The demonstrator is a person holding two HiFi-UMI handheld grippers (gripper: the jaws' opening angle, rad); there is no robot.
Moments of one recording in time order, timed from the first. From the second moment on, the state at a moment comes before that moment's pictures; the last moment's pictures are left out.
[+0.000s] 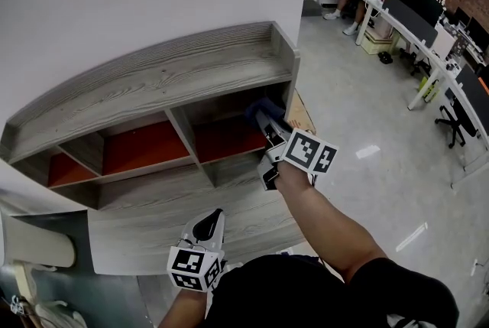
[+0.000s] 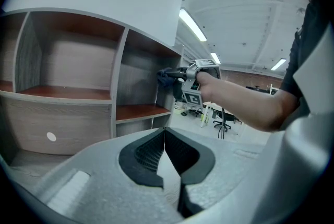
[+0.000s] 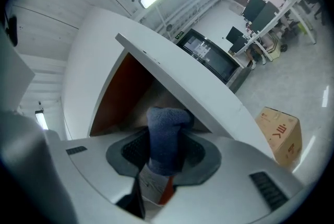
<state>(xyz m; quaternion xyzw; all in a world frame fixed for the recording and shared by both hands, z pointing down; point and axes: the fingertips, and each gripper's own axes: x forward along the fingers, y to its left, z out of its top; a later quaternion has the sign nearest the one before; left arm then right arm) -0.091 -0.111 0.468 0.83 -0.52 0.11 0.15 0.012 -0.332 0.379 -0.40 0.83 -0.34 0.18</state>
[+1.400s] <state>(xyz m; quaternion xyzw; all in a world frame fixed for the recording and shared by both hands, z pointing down) -0.102 -0.112 0.466 0.83 -0.53 0.10 0.15 -0.004 -0.331 0.304 -0.40 0.87 -0.22 0.17</state>
